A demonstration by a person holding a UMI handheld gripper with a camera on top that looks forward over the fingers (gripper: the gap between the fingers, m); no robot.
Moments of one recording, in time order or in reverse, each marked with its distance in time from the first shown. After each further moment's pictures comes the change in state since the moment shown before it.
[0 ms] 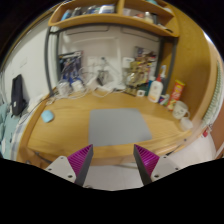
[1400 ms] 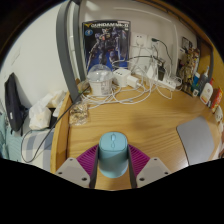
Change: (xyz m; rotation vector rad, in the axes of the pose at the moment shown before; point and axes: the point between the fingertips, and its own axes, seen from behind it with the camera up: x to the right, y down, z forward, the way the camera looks) arm -0.326 -0.079 0.218 -0.166 -0.044 0.076
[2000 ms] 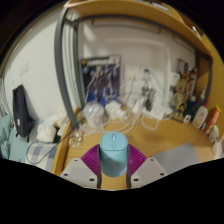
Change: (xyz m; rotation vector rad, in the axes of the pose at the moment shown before) arm 0.063 -0.091 -0.078 0.216 -0.072 -0.066
